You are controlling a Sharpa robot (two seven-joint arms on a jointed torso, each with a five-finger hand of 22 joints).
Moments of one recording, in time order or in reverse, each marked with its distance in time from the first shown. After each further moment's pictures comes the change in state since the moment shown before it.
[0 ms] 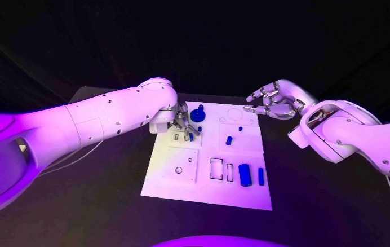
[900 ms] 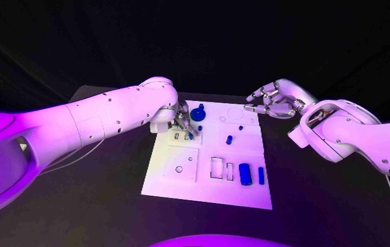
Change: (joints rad) left arm -0.001 0.001 0.001 0.000 0.024 0.013 0.003; left_hand 0.117 0.065 0.098 -0.048 0.000 -0.011 -0.004 -0.003 0.007 -0.007 -0.007 0.000 -0.004 0.004 -0.004 0.000 0.000 0.001 0.000 0.000 0.008 0.011; right arm -0.003 0.004 0.000 -0.005 -0.001 0.000 -0.001; right_hand -0.001 0.009 -0.003 0.003 0.004 0.000 0.000 0.004 0.001 0.000 0.000 0.000 0.000 0.000 0.000 0.000 0.000 0.000 0.004 -0.004 0.000 0.000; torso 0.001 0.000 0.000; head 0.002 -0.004
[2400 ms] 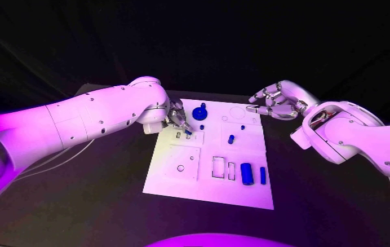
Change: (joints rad) left arm -0.003 -0.109 0.005 0.098 0.048 -0.098 0.040; left_hand -0.044 -0.186 0.505 -0.026 0.000 0.010 0.002 -0.062 -0.009 -0.003 -0.004 -0.020 -0.010 0.000 0.000 0.000 0.000 0.000 0.000 0.000 0.004 0.006; right arm -0.008 0.000 0.000 -0.004 0.000 0.003 -0.001; right_hand 0.000 0.000 0.000 0.000 0.000 -0.004 -0.004 0.000 0.001 0.000 0.000 0.000 0.000 0.000 0.000 0.000 0.000 0.000 0.000 0.000 0.000 0.000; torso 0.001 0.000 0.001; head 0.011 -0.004
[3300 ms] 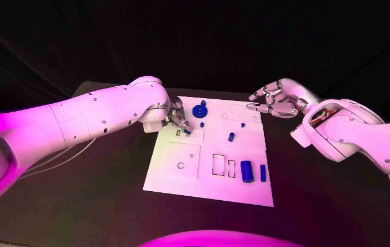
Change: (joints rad) left arm -0.013 0.010 0.000 -0.020 -0.037 0.017 0.005; left_hand -0.025 -0.025 0.035 -0.018 -0.004 0.004 -0.003 0.000 0.005 0.004 -0.003 0.000 -0.004 0.000 0.000 0.000 0.000 0.000 0.000 0.000 0.000 0.003; right arm -0.002 0.002 0.000 -0.001 0.000 0.002 0.000; right_hand 0.000 0.000 0.000 0.000 0.000 0.000 0.000 0.000 0.000 0.000 0.000 0.000 0.000 0.000 0.000 0.000 0.001 0.000 0.000 0.000 0.000 0.000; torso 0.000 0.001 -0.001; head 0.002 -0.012
